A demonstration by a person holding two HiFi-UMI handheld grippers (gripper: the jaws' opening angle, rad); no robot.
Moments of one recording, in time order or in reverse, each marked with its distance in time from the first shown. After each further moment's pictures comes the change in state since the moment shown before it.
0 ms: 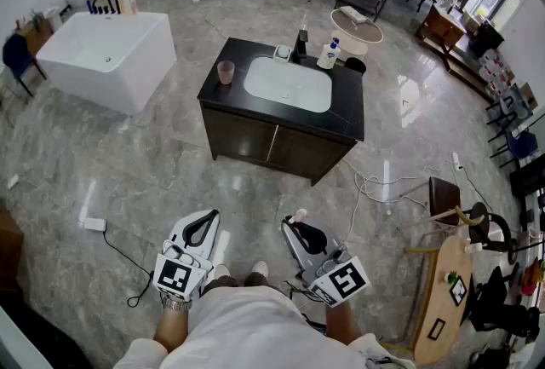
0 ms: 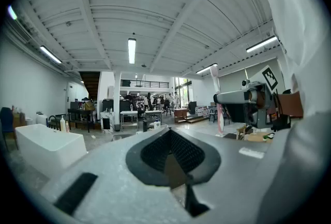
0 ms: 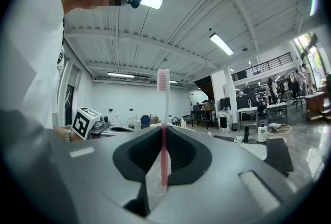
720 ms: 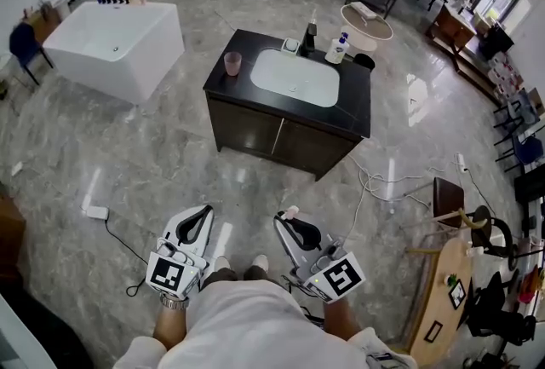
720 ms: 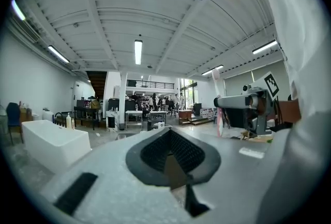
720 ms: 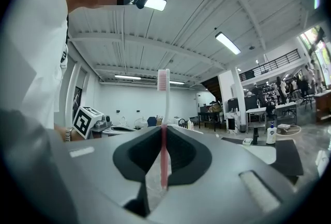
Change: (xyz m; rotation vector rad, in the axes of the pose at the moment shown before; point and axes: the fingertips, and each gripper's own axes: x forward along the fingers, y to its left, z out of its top) left arm -0.013 -0.001 0.004 -0.029 -0.042 0.030; right arm 0.009 0.011 -0.002 -0.018 -0.018 0.082
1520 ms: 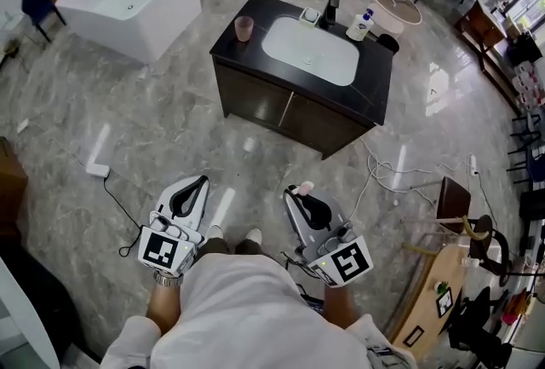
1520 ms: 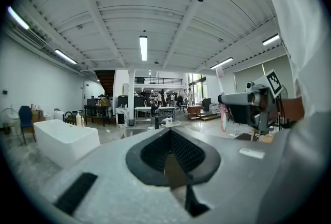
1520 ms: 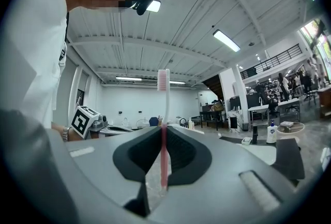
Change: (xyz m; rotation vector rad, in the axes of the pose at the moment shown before) left arm 0.050 0.000 -0.017 0.006 0.056 0.114; right arm -0.007 -0.073 -0.016 0.019 -0.006 0.035
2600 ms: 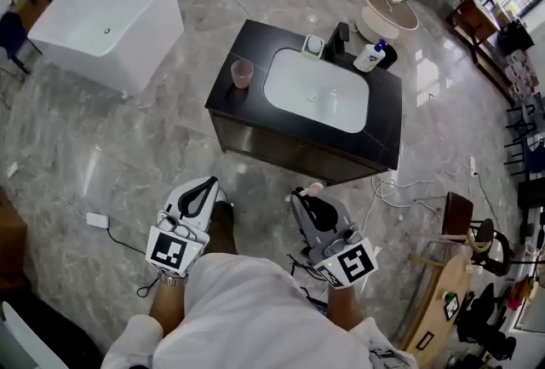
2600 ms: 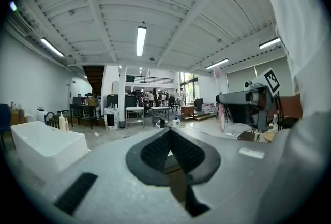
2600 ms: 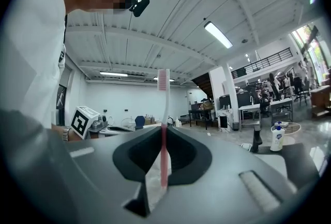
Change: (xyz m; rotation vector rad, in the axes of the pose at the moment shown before) left arm 0.185 0.196 0.013 0.002 -0.035 -0.128; right arm 0.212 -0.143 -0.008 0.015 0.009 -0.122
